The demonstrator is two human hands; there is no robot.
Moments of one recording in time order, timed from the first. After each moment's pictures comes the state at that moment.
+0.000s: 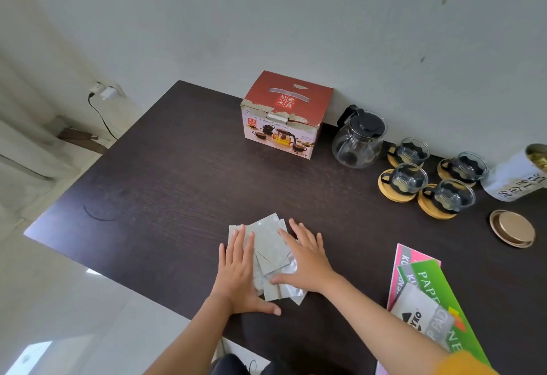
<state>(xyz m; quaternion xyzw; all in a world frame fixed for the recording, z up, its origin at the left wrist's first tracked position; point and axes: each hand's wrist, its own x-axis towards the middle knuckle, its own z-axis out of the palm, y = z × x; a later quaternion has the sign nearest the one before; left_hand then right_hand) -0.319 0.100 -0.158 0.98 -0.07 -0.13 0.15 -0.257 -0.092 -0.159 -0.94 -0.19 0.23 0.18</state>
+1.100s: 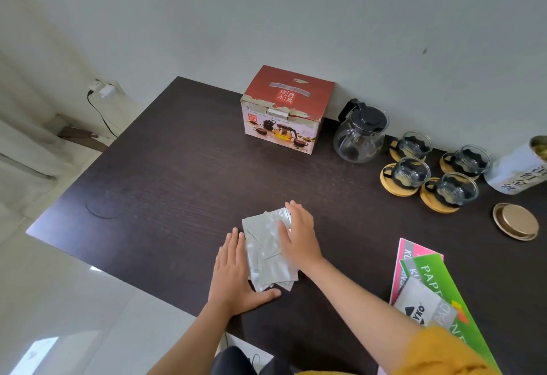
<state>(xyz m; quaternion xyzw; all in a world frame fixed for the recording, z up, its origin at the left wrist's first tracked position) -0.335 0.103 -0.172 0.98 0.00 -0.06 0.20 -0.242 -0.056 -0.153 -0.91 -0.07 0.07 0.40</state>
